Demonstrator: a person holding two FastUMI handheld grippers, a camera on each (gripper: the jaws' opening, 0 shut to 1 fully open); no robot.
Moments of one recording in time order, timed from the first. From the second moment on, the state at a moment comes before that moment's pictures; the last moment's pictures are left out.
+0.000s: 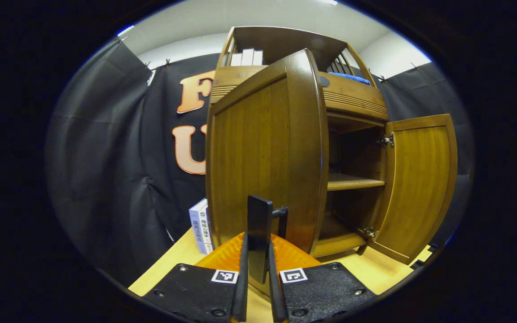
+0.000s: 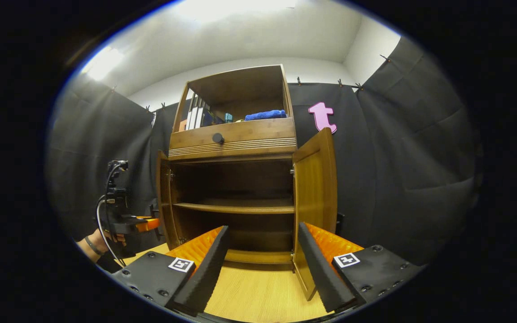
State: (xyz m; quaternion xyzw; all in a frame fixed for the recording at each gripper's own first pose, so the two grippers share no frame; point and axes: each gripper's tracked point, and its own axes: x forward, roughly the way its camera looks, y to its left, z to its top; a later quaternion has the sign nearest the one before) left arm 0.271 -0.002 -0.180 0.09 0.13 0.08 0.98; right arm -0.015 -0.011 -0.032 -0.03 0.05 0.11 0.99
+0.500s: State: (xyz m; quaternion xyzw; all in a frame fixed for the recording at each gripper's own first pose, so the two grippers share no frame) left arm 0.272 -0.005 -0.168 0.06 0.08 0.09 0.99; right arm -0.004 0.023 -0.040 -0.01 0.05 0.16 0.99
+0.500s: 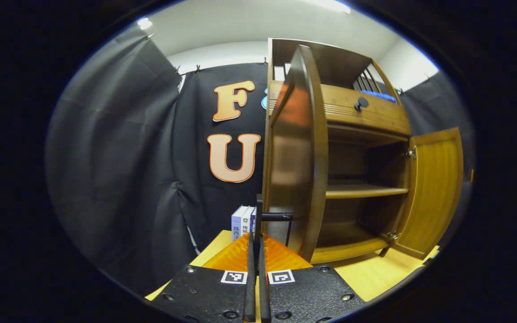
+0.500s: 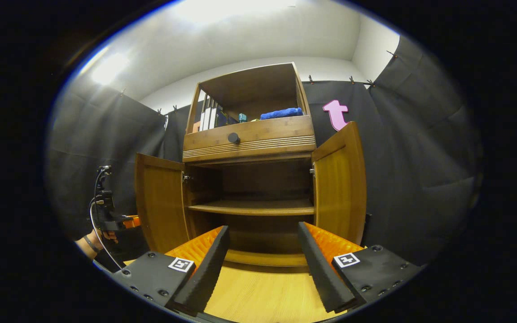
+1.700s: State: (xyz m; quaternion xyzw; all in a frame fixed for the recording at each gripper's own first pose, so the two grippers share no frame) left arm 0.252 0.027 -0.111 0.13 -0.01 0.15 0.98; right arm 0.002 0.041 -0.047 0.00 0.06 0.17 0.98
